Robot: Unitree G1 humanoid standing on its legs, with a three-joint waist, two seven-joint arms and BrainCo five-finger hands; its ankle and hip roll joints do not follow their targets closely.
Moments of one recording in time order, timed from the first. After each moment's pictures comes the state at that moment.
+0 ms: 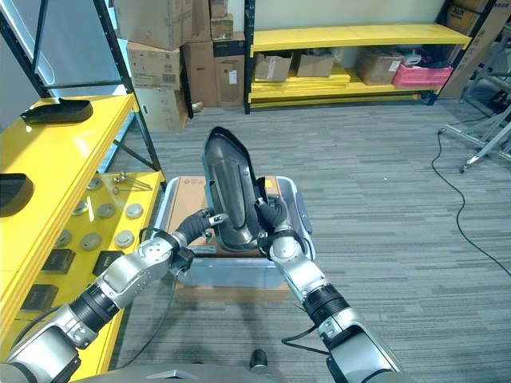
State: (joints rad) left arm -0.39 0.30 -0.63 0.13 -0.51 0.33 0.06; right arm -0.37 -0.39 0.47 0.33 0.21 0.14 -0.43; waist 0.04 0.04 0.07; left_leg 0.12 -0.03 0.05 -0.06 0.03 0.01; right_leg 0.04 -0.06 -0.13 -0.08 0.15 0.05
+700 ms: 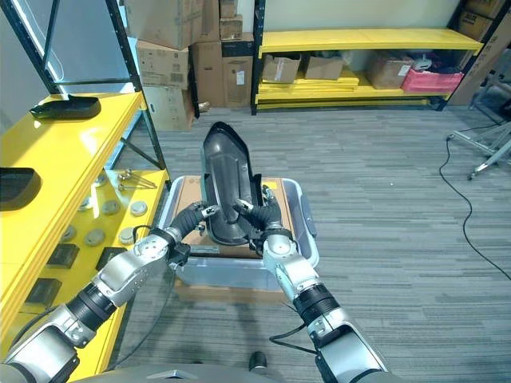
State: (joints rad) left arm -0.39 0.31 -0.59 0.13 -0.51 0.30 0.14; right arm -0.37 -0.31 0.41 0.33 0.47 0.09 -0.42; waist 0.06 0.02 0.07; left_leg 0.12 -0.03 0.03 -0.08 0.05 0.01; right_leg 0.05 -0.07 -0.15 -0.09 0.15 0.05
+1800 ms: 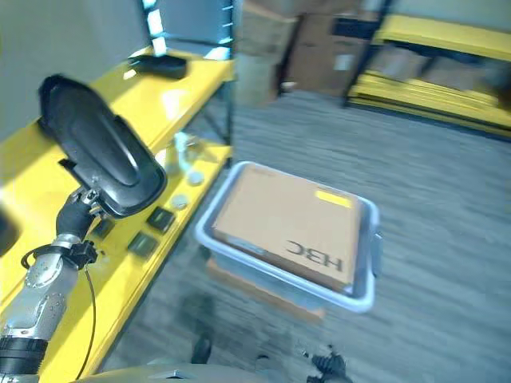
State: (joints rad) left arm 0.06 0.47 0.07 -0.10 -0.55 0.00 0.06; right arm 0.29 -0.26 0.12 0.71 0.19 0.11 -0.27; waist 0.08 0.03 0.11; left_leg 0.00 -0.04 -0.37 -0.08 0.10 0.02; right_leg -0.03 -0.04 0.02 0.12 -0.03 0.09
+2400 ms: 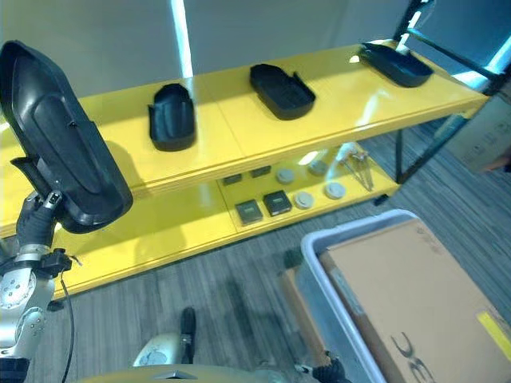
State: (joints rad) left arm 0.17 0.45 0.17 -0.10 -0.52 -0.17 0.12; right arm 0.22 -0.34 0.19 0.90 -0.01 0.05 -0.24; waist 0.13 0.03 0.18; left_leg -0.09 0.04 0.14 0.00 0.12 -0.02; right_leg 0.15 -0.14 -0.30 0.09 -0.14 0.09
